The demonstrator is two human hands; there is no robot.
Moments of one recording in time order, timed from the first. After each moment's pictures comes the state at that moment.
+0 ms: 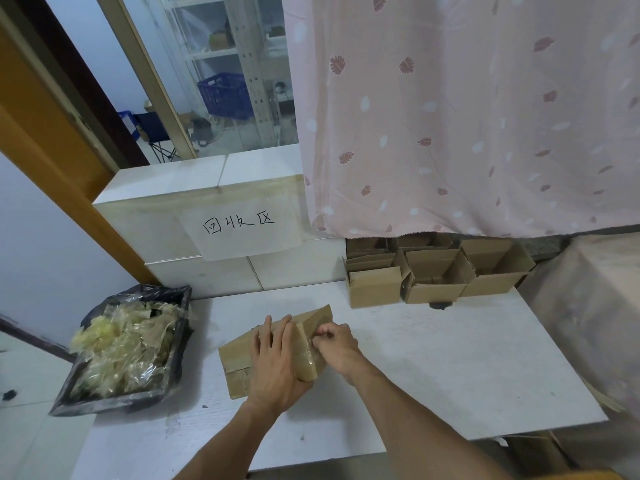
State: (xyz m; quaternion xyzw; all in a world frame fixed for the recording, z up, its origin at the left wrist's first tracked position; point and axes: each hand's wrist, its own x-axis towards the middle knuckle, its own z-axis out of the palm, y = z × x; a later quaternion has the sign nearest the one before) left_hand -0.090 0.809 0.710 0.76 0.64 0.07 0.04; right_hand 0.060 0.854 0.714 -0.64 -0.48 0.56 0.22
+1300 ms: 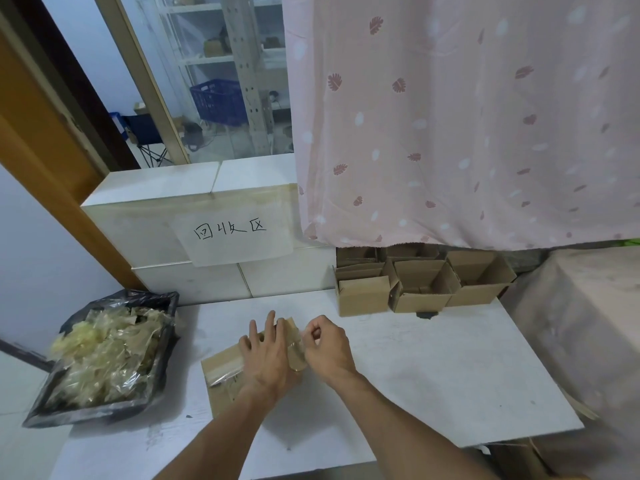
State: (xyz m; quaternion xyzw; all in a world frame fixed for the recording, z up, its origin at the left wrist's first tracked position) left_hand -0.080 0.842 0.709 0.70 0.71 -0.08 0.04; right_hand 0.055 0.850 0.730 -0.64 -0.54 0.42 0.33
